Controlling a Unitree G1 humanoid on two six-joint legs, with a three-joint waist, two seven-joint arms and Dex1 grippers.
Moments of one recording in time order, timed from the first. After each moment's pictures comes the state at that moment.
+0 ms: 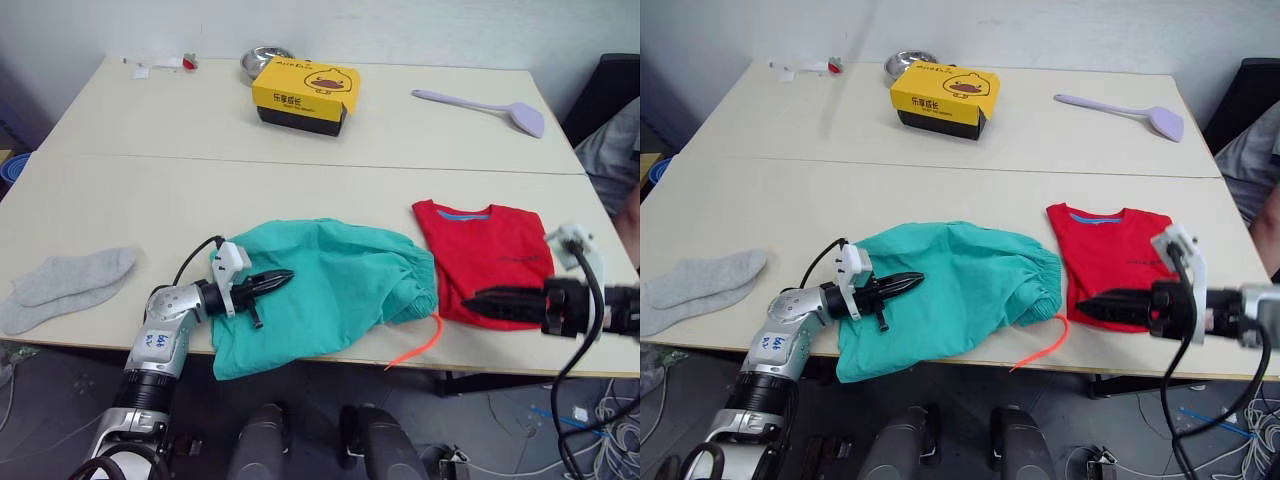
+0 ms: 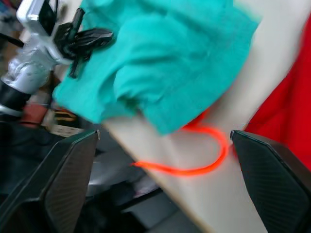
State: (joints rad) left arm -0.36 0.43 0.00 0.25 -0.31 0.07 -0.97; right arm -0.18 -0.91 -0.57 -0.29 1.24 1.60 0.67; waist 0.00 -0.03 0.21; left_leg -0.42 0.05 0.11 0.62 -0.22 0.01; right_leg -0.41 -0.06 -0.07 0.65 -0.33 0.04
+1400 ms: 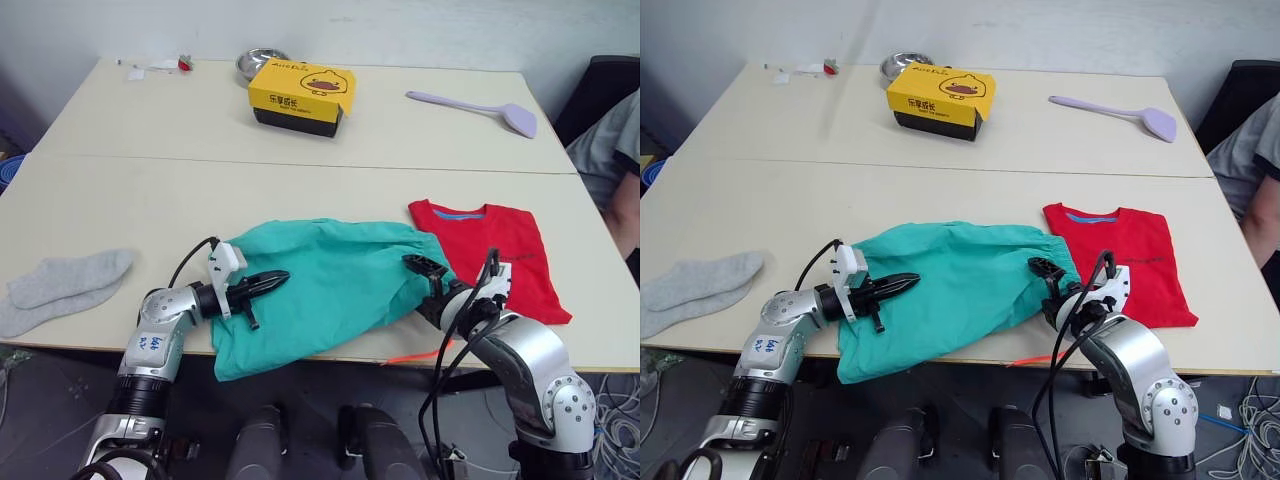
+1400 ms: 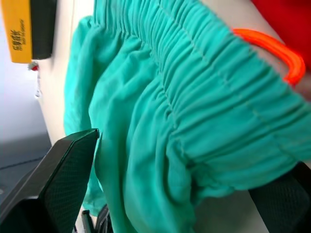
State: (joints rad) left arm -0.32 0.43 0.02 0.18 -0.31 0.12 -0.96; right arm -0.07 -0.28 -0.14 -0.52 1.96 0.41 -0.94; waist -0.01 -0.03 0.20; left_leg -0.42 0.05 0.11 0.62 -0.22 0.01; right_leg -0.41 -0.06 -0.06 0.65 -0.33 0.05
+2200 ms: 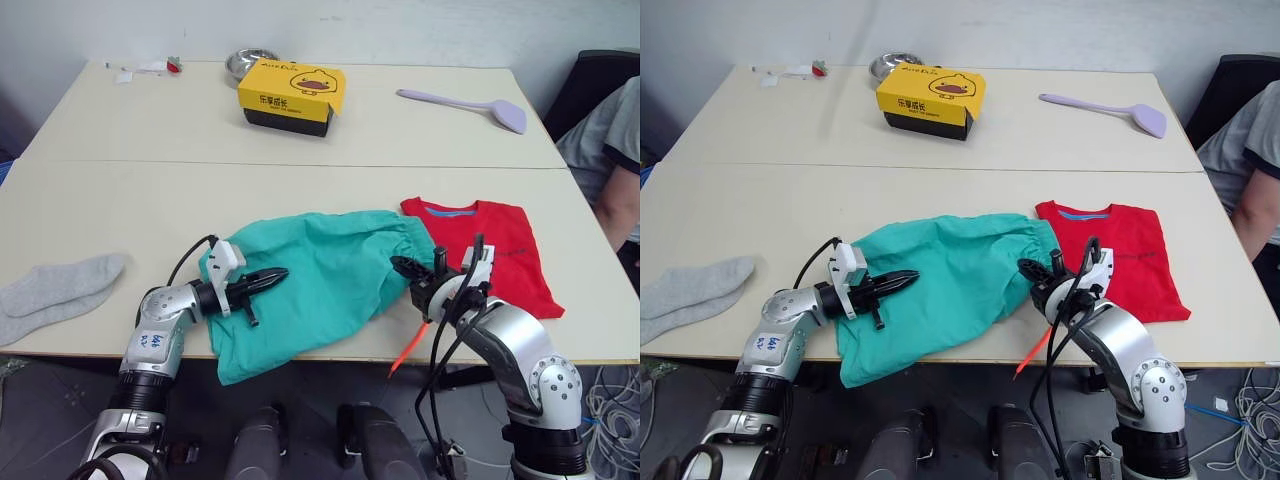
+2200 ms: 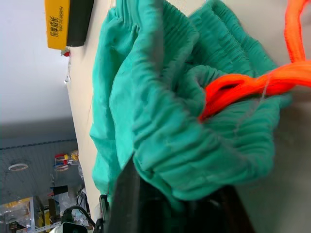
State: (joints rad) left arm -0.35 0.43 0.02 0.24 -0.31 0.07 -0.96; right arm -0.17 -0.30 -0.11 -0.42 1.88 0.48 -0.73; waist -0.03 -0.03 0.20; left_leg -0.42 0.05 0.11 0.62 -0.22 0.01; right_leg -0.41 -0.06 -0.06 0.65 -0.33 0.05
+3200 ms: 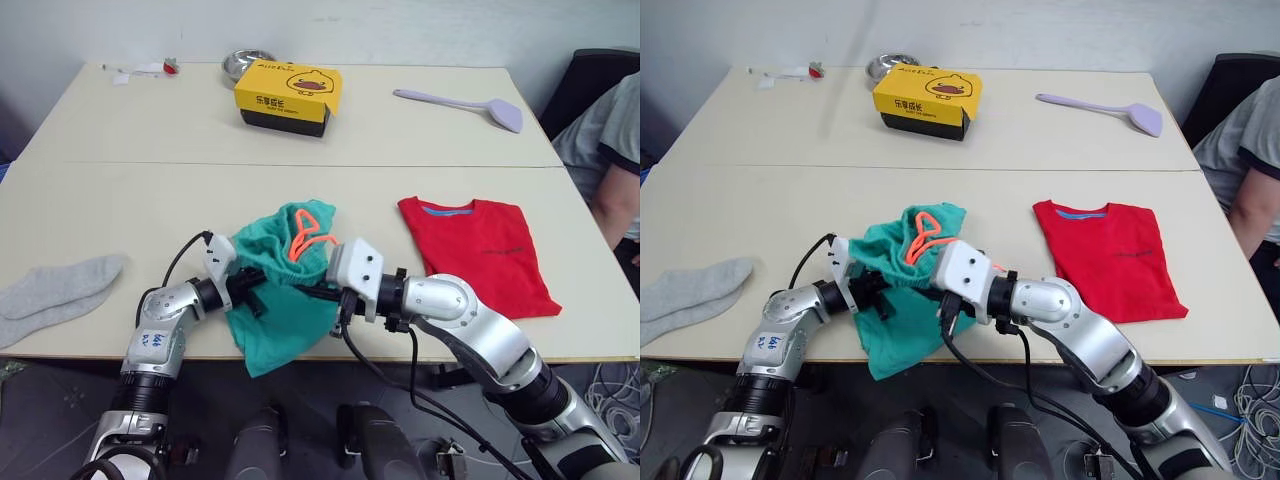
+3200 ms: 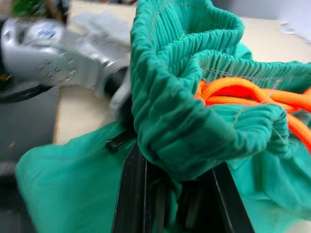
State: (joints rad) left arm -0.34 0.41 0.05 0.20 -0.31 0.14 -0.80; right arm -0.52 -0.51 0.50 -0.46 0.36 0.46 0.63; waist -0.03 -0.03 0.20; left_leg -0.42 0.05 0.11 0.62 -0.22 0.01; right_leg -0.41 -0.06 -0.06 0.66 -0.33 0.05
